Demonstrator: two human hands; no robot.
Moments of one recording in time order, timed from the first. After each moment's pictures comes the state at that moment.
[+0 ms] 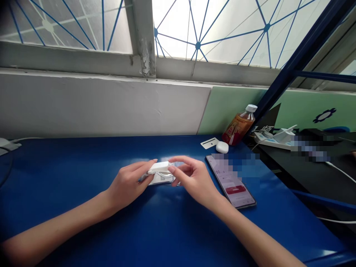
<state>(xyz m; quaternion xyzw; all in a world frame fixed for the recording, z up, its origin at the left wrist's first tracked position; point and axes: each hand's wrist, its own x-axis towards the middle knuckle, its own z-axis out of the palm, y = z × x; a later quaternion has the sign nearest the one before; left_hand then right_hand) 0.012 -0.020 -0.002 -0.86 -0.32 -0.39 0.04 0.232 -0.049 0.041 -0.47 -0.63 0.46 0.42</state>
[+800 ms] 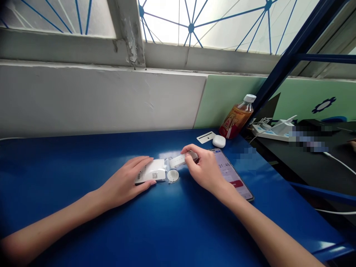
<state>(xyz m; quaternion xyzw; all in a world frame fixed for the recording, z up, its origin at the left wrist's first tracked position) 0.014 -0.012 -0.002 -0.89 -0.38 -0.21 -0.11 0.271 -0.030 0.031 -0.61 -0.69 0.16 0.34</state>
